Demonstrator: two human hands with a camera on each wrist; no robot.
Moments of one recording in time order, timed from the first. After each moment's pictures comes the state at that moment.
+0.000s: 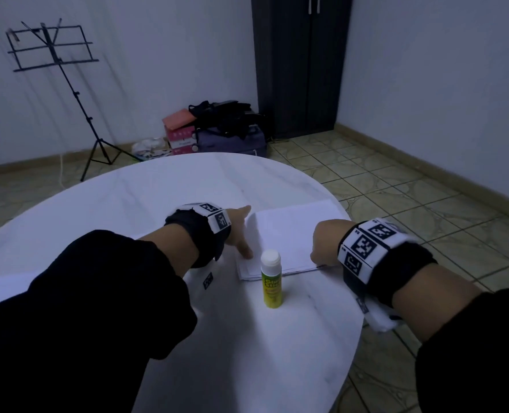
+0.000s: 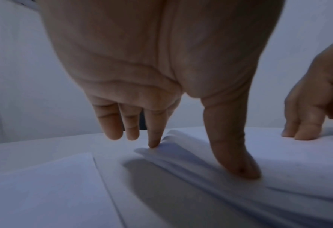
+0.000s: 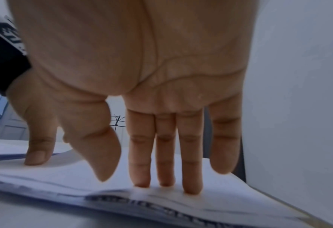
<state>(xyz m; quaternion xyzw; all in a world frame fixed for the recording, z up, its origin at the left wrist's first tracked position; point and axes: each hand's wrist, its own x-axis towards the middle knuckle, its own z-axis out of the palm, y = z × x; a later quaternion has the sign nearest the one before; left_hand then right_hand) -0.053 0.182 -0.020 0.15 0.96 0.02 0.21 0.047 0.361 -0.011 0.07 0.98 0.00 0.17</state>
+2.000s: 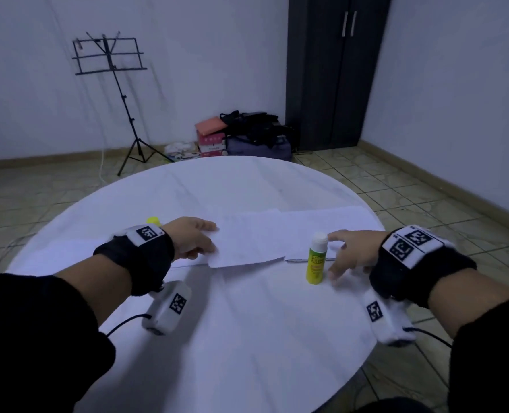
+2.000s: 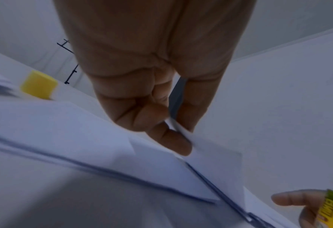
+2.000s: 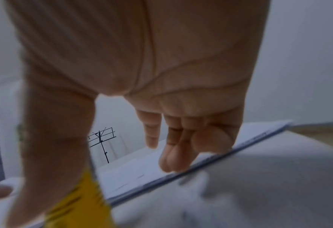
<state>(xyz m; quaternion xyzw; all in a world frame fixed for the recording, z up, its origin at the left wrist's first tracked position) 0.034 0.018 -0.008 -0.05 0.86 0.48 0.17 0.091 0.331 0.005 0.07 0.93 -0.26 0.26</state>
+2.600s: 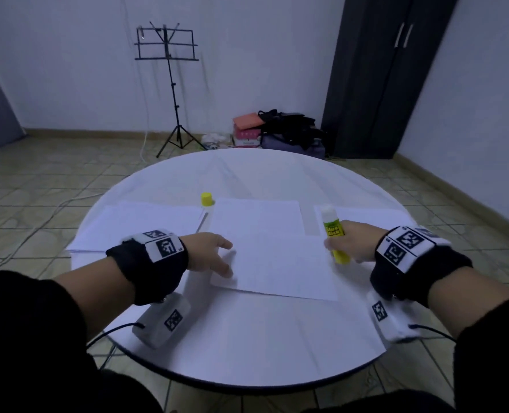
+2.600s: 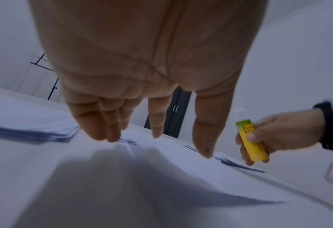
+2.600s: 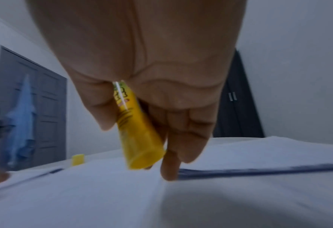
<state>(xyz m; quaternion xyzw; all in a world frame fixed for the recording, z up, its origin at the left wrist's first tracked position) 0.128 -0.043 -0.009 0.05 0.96 0.16 0.21 0.113 0.237 0.012 0.02 0.97 -0.20 0.16</state>
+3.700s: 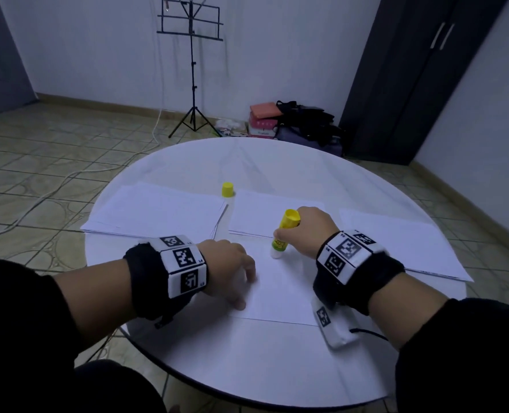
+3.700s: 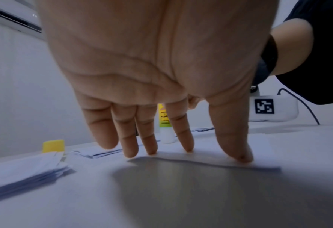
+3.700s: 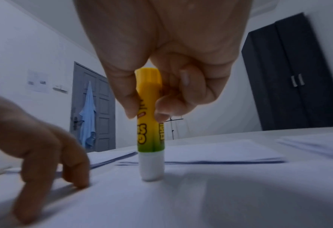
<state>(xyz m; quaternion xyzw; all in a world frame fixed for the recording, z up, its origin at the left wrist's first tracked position) 0.140 -0.051 -0.027 0.20 0.96 -0.02 0.19 0.095 0.117 0.001 -0.03 0.97 -0.24 0.03</state>
